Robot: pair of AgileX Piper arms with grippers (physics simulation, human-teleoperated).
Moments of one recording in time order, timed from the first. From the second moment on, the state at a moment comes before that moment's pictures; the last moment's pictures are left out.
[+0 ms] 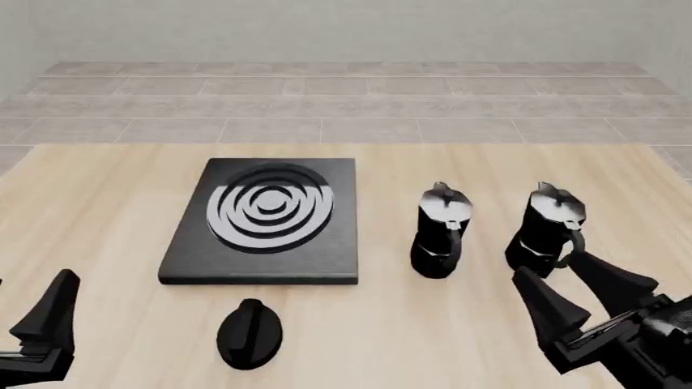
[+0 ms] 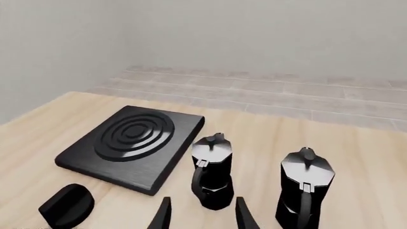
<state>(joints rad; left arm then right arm) 0.00 0.01 0.00 -0.01 0.00 0.40 0.52 0.00 -0.41 0.09</state>
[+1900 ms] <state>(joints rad) 0.00 0.01 0.00 -0.01 0.00 0.45 1.63 -0.14 -1.22 0.02</state>
